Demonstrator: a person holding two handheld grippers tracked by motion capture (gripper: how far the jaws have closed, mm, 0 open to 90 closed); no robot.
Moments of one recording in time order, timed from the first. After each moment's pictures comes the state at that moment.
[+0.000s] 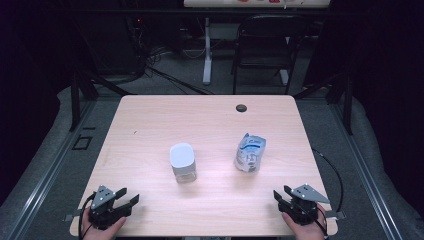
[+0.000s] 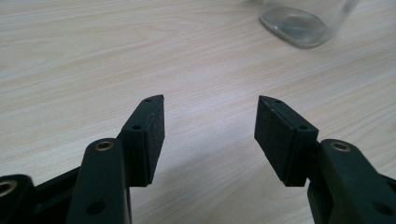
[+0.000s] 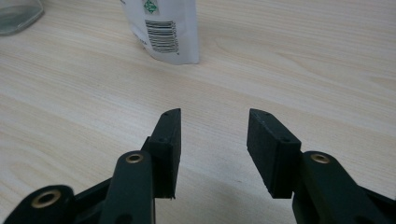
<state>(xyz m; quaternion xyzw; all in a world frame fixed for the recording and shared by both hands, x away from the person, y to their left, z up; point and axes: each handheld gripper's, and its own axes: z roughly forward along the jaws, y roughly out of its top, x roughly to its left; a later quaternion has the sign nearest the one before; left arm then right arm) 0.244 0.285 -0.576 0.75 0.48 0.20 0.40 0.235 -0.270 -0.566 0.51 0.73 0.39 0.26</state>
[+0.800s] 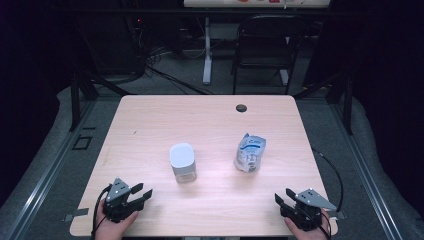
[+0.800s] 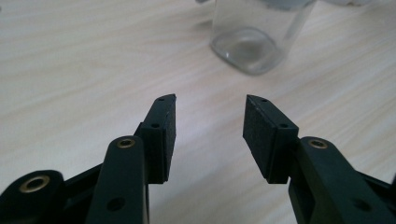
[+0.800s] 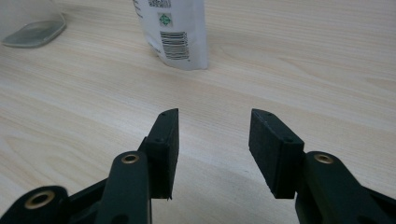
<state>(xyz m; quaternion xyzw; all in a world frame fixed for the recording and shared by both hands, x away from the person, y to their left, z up) 0.260 0.246 -0.557 0.78 0.44 0.19 0.42 0.218 -0.271 -0.557 0.50 0.72 0.40 0.26</state>
